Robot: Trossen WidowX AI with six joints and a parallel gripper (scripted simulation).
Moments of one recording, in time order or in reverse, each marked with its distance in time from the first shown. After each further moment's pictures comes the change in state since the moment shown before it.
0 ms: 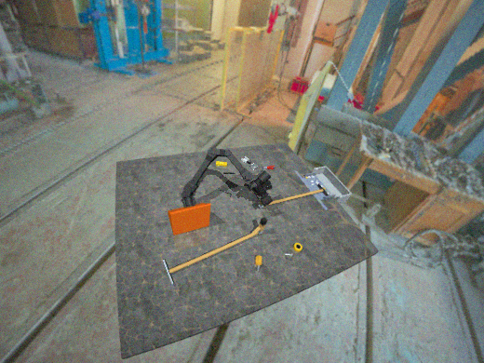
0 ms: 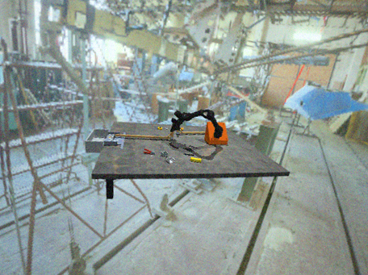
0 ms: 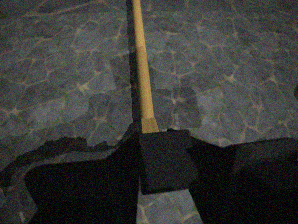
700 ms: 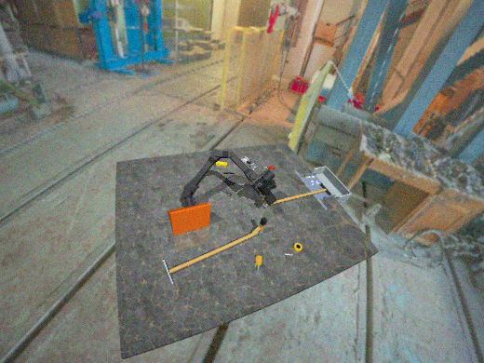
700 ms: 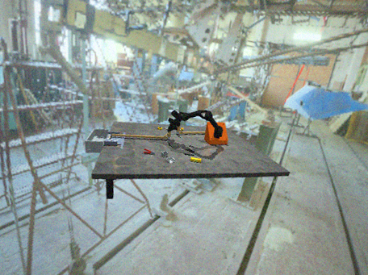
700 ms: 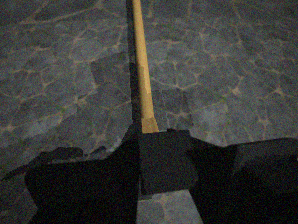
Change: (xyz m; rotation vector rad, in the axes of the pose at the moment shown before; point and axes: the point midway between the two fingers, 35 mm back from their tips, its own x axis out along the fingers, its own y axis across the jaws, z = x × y) arm 0.019 0.000 0.025 0.000 0.000 0.000
